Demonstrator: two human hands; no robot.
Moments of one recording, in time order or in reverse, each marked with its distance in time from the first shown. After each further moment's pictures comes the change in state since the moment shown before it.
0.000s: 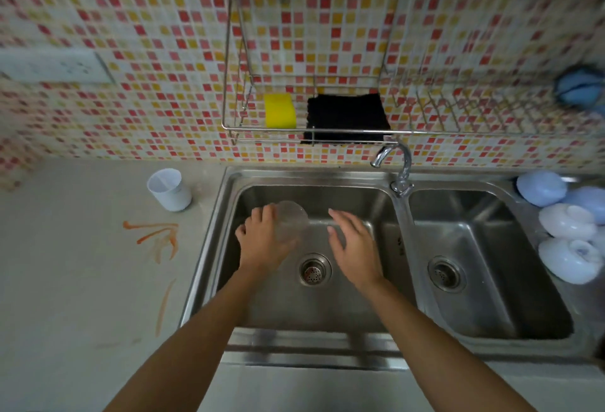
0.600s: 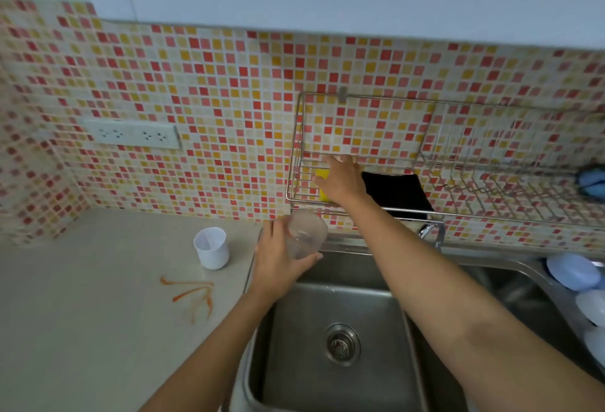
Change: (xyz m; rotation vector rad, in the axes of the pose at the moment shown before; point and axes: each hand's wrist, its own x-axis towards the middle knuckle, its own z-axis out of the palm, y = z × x) left_hand 0.042 -0.023 -0.108 -0.382 0.263 0.212; right_hand 0.245 -0.152 0.005 -0.305 -0.208 0.143
